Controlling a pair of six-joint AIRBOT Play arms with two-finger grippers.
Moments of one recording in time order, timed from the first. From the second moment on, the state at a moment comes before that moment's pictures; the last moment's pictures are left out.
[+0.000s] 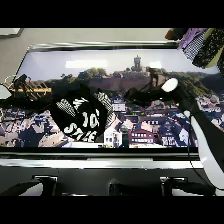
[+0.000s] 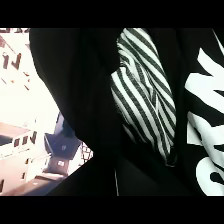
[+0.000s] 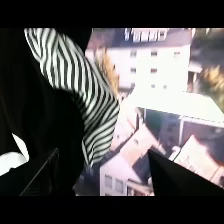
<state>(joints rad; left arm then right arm) 0.07 -1.22 1.17 1.25 -1.23 -1.75 0.21 -1.47 1.28 -0.87 1.01 1.59</state>
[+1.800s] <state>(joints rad) 0.05 -1.02 1.94 1.23 -1.33 -1.78 0.21 -0.80 1.71 -1.29 0.97 1.75</state>
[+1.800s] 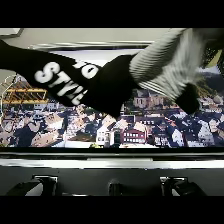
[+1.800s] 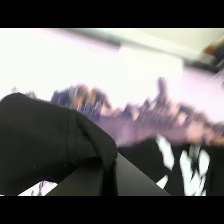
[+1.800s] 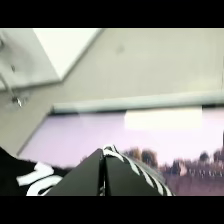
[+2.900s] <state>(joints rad) 0.05 -1.36 1.58 1.28 -1.04 -1.84 0.20 -1.40 1.72 -1.74 0.88 1.96</state>
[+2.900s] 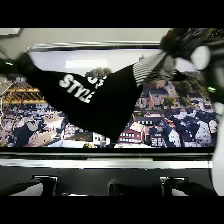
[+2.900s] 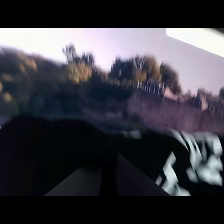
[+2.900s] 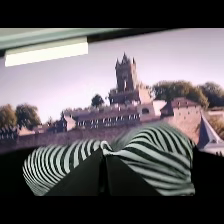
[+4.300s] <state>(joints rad) 0.06 -1.63 1.55 1.06 -1.07 -1.75 0.30 -1.59 0.98 -0.68 0.90 1.49</state>
